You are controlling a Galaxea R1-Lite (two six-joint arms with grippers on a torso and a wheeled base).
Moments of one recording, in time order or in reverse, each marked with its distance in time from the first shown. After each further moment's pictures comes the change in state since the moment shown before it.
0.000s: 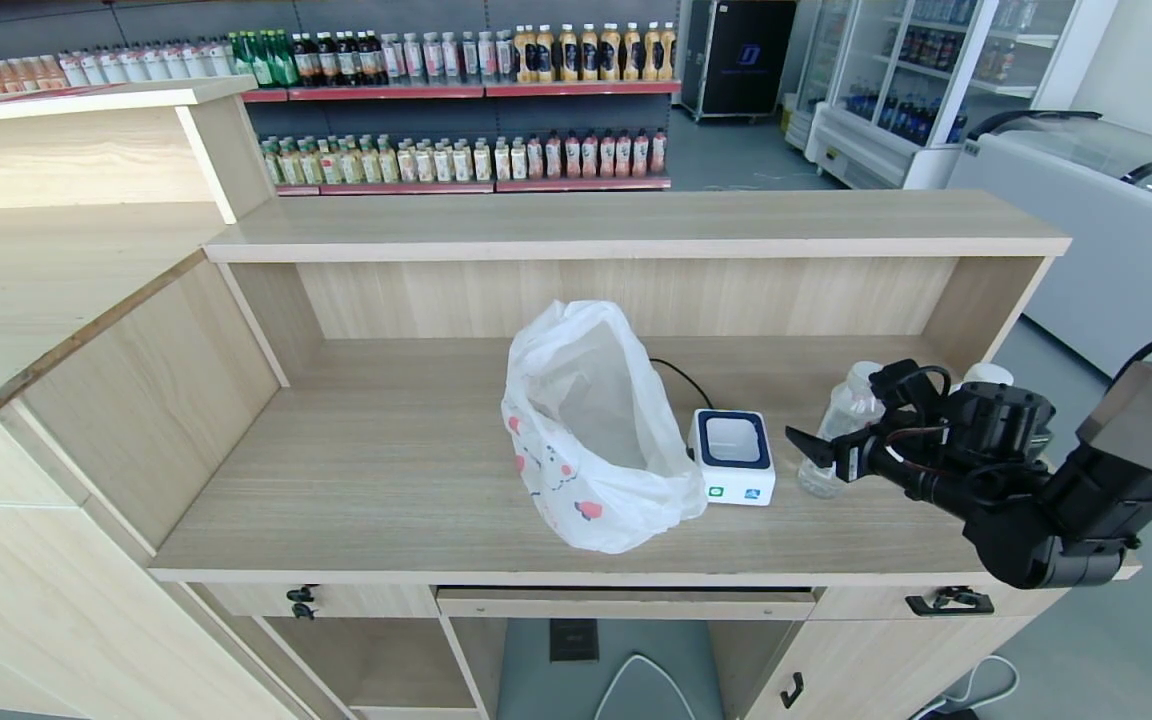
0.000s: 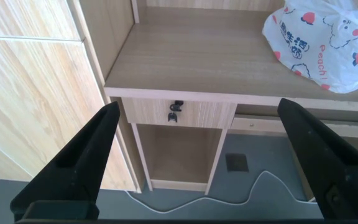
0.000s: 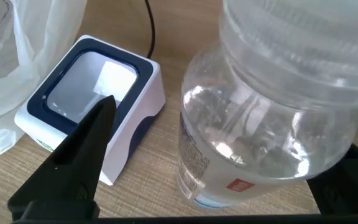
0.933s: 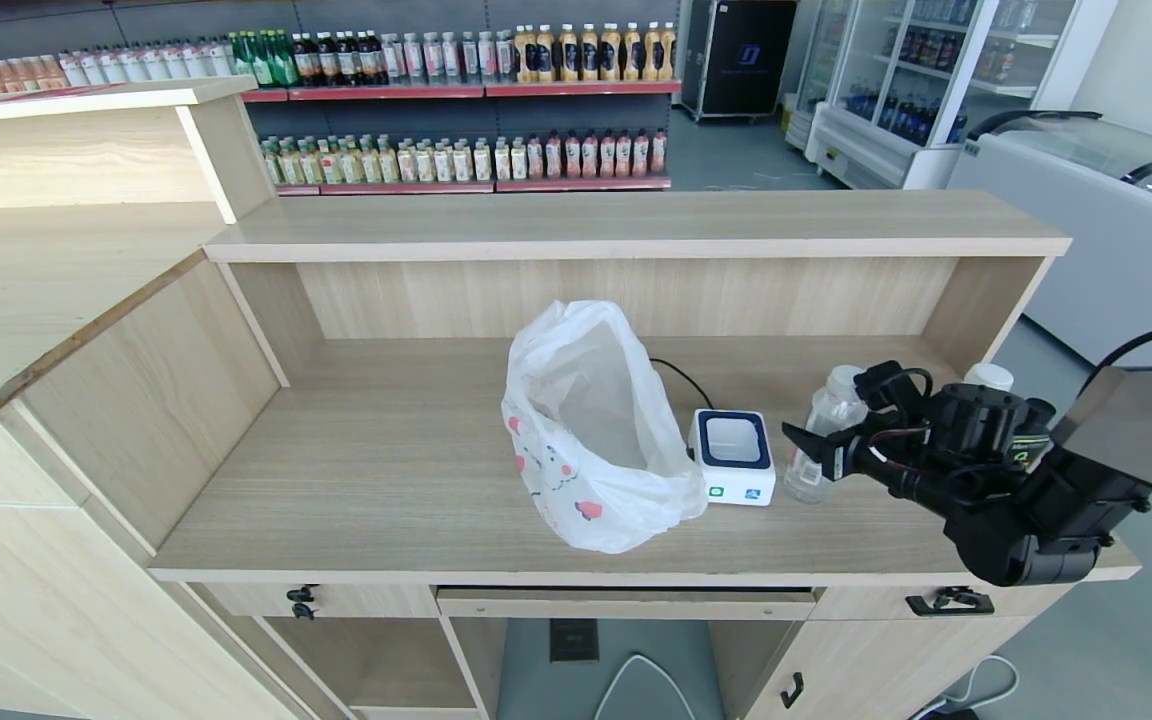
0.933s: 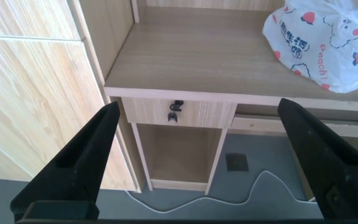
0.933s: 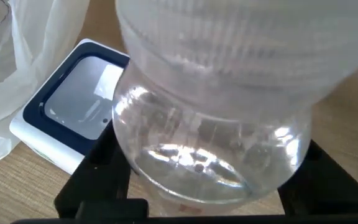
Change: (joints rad) left arm 0.000 0.000 0.000 0.000 0.000 0.000; right arm 0.016 0.042 -0.043 -0.014 -0.003 0.002
